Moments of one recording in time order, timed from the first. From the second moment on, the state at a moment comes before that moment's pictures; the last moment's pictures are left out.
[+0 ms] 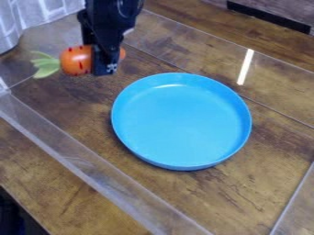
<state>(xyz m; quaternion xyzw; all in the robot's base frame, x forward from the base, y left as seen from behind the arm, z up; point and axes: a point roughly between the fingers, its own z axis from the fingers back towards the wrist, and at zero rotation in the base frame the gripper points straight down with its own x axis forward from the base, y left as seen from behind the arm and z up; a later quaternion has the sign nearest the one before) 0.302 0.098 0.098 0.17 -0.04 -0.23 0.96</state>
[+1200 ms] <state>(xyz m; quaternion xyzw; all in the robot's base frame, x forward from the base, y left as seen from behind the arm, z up) 0.309 0.103 0.044 0.18 -0.03 -0.25 0.95</state>
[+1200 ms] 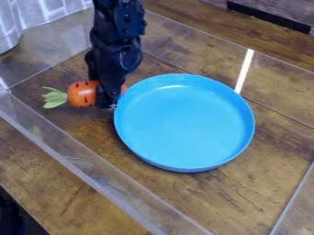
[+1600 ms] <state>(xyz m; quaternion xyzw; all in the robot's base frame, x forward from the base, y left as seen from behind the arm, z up) 0.315 0.100 0.038 0.21 -0.03 -0.28 0.94</state>
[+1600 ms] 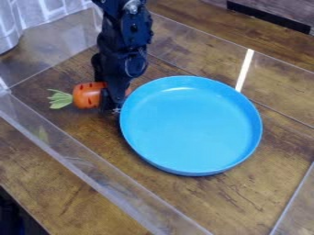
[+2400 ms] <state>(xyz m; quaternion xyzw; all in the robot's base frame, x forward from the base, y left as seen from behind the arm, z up) 0.322 0.110 0.030 0.24 -0.03 -0.31 0.92</state>
